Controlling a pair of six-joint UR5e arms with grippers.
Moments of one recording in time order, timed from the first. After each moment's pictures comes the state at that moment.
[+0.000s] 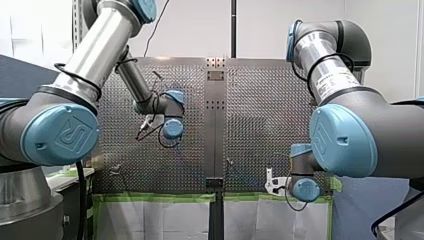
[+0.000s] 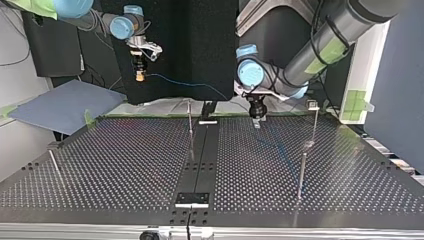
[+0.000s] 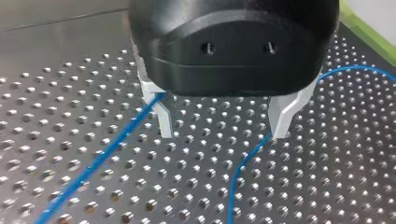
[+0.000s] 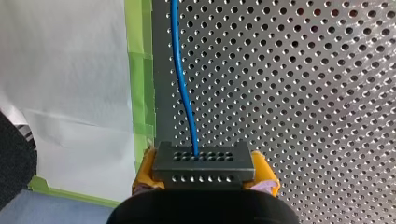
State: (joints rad) left arm -0.36 -2.11 -1.82 -2.47 -2.15 -1.03; right arm 1.82 -0.69 2.06 -1.14 1.52 1.54
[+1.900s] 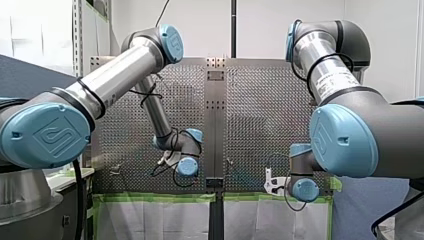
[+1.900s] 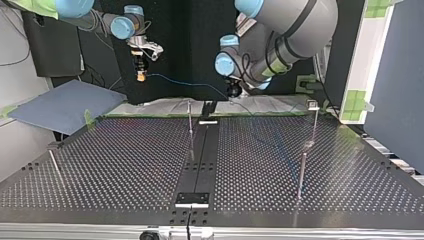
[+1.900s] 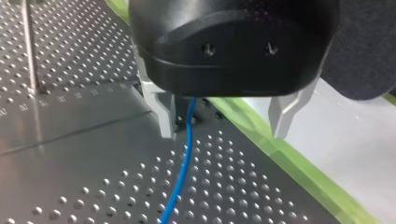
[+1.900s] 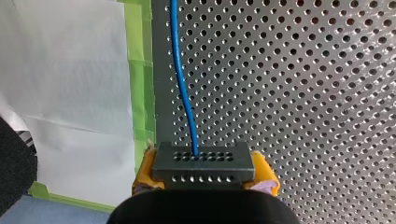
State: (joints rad) left arm -0.50 -2.46 -1.69 -2.45 -2.15 -1.05; right arm 1.83 -0.69 2.06 -1.14 1.51 1.55
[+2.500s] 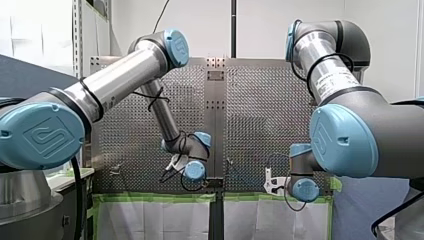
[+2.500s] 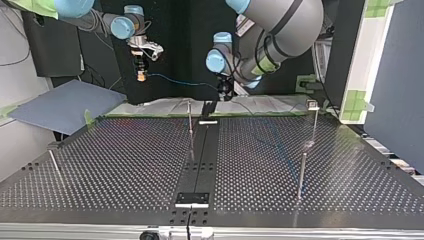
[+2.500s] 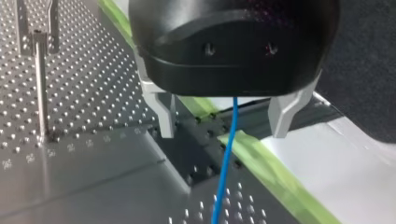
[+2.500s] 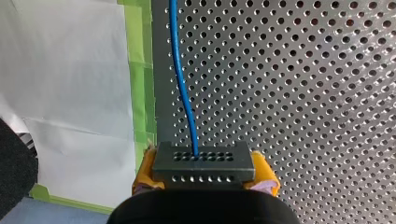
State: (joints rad) left arm -0.57 -2.52 -1.63 -2.49 -2.13 -1.14; right arm 1.83 -0.69 2.06 -1.14 1.51 1.55
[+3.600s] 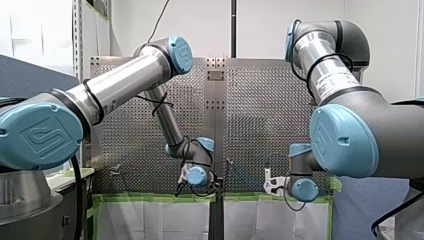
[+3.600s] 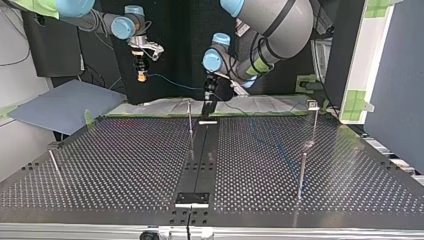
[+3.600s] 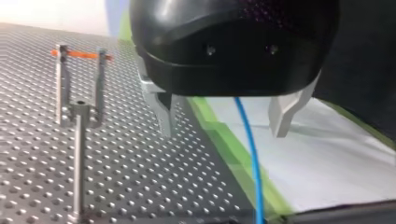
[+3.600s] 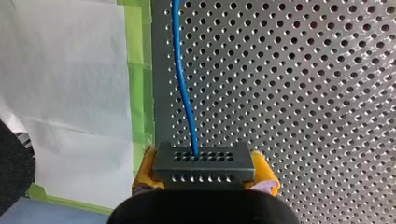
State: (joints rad) left arm -0.59 -2.57 -1.59 -2.44 -1.87 -1.41; right arm 1.84 -0.69 2.06 -1.14 1.51 1.54
